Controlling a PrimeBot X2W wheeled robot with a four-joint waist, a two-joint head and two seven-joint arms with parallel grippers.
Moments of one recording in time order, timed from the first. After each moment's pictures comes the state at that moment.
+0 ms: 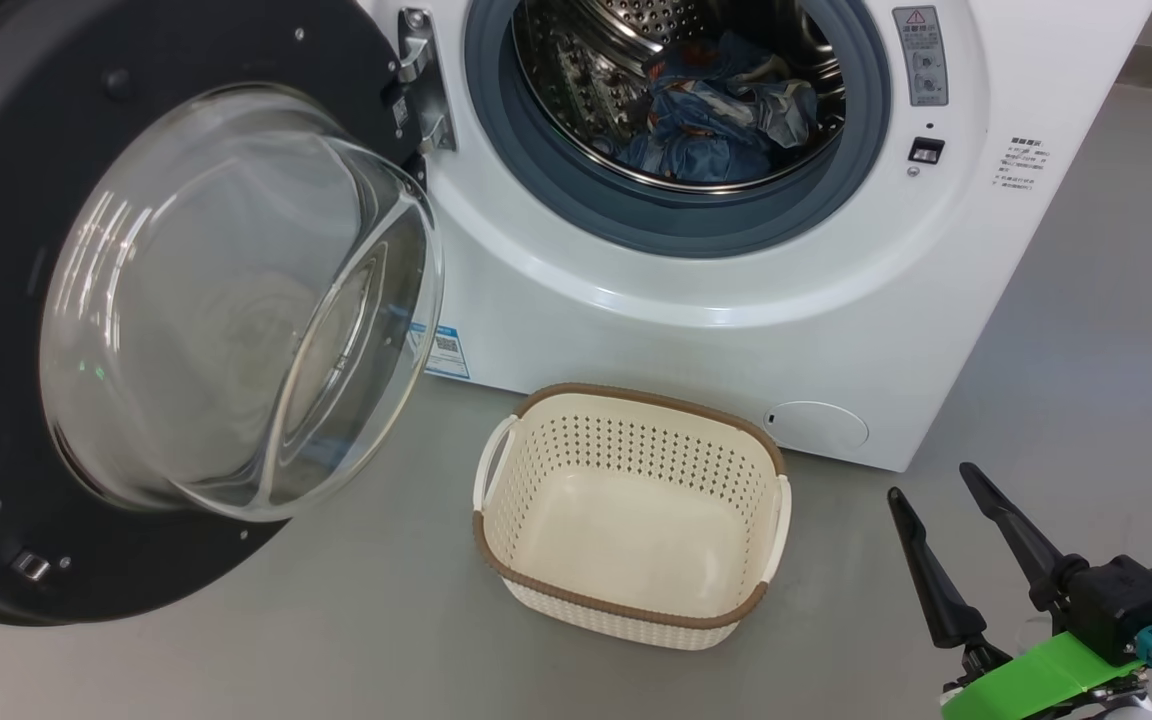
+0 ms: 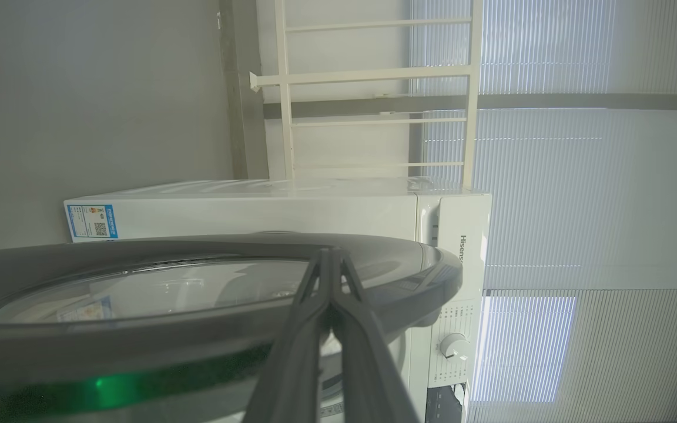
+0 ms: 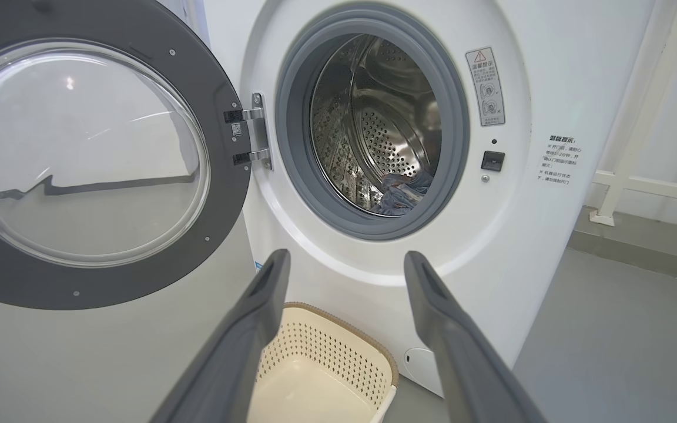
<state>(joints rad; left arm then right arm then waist) -0.64 0.33 0.57 0.52 -1.47 0.23 0.70 -0.03 -0.24 0.11 0.08 0.25 0.13 -0.26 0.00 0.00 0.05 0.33</state>
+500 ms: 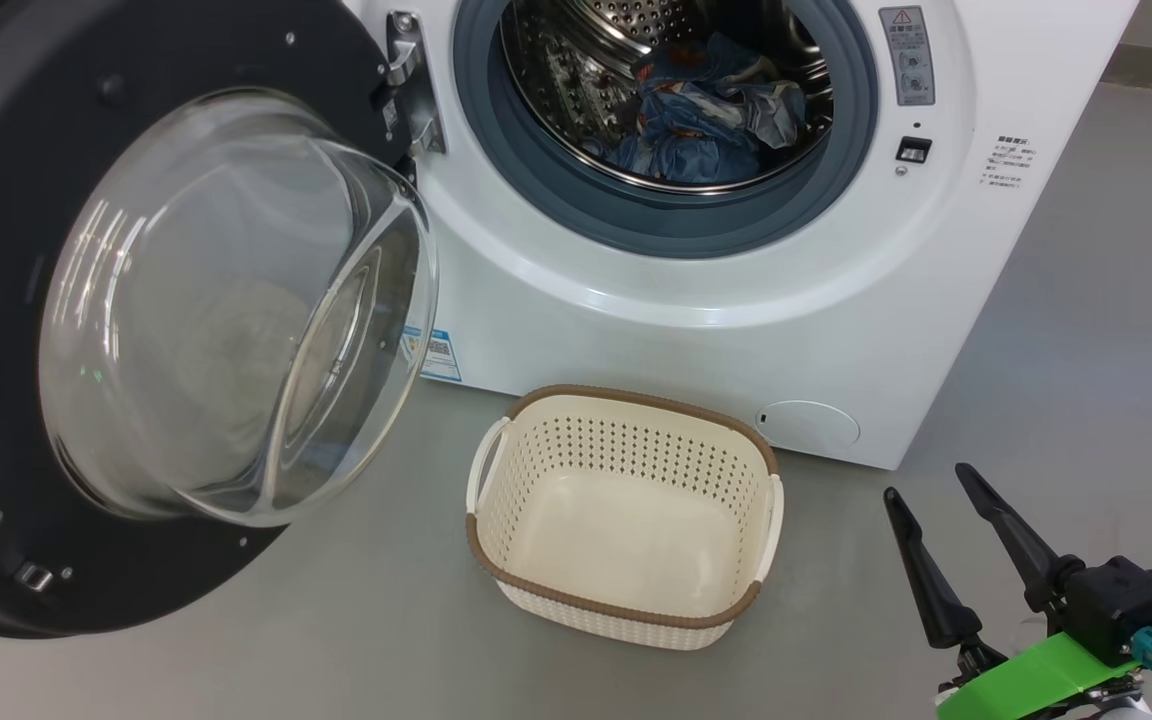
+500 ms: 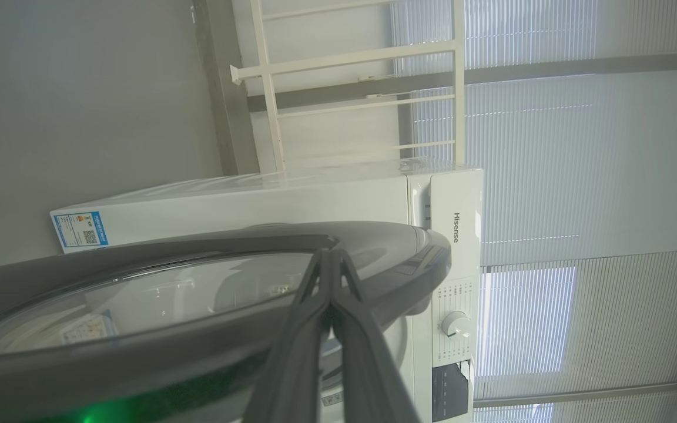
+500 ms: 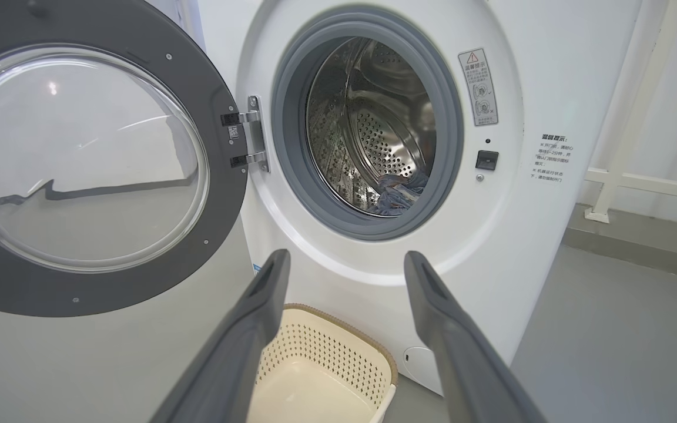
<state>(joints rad) -0.61 0.32 0.55 0.47 -1.46 0.25 0.71 -0.03 -0.23 0.11 0.08 0.25 0.13 -0.26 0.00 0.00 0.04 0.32</state>
